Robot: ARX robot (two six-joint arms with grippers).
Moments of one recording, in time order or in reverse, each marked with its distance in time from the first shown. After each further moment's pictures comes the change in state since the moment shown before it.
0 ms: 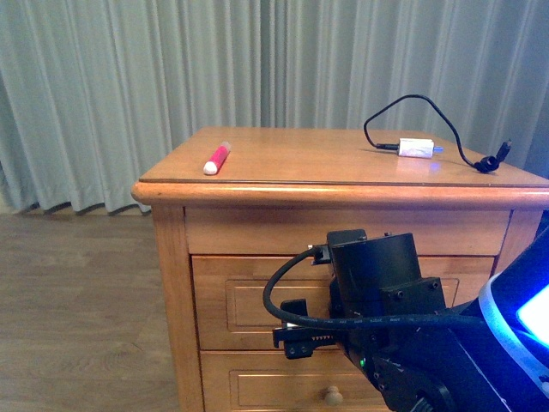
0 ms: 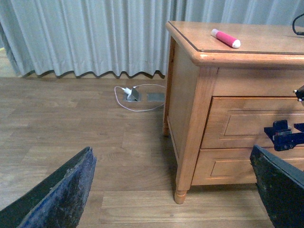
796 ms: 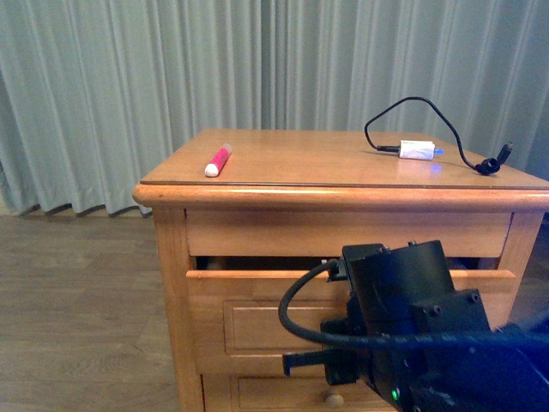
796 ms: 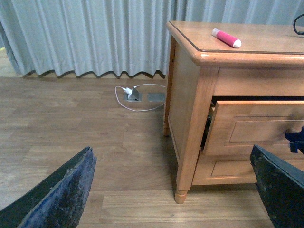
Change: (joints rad) left arm 0.000 0.000 0.000 0.000 0.000 0.000; right arm 0.007 -0.133 -0.164 -0.064 -0.001 0.057
